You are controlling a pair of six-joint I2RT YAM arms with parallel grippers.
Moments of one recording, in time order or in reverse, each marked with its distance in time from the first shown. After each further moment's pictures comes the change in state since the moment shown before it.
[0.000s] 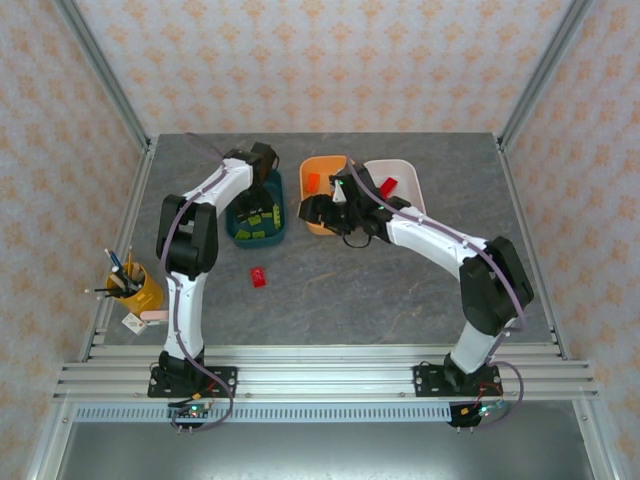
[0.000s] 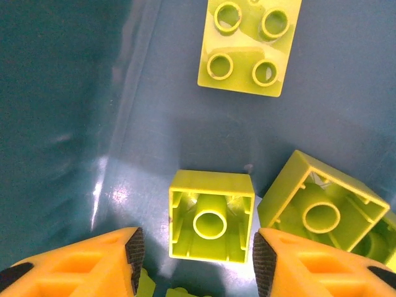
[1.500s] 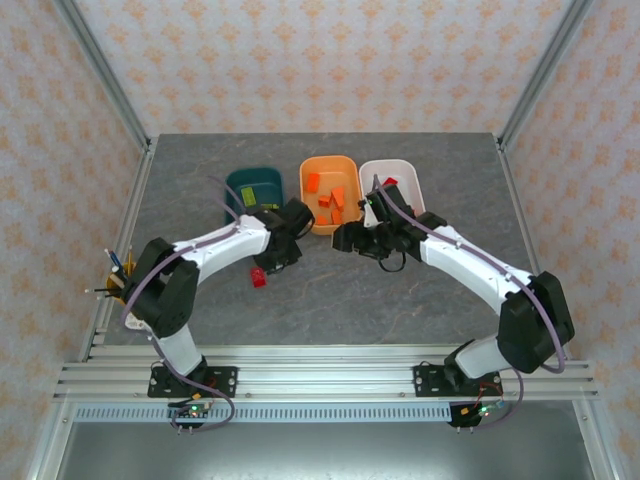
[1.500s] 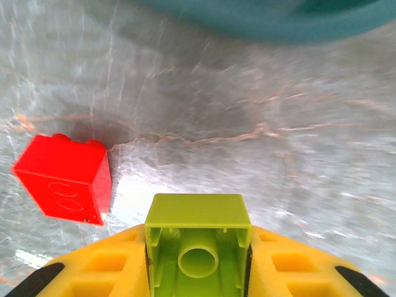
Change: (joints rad) left arm -0.367 -0.486 -0.594 0.185 0.015 -0.402; right arm -0.069 -0.275 -0.216 -0.258 0.015 -0.151
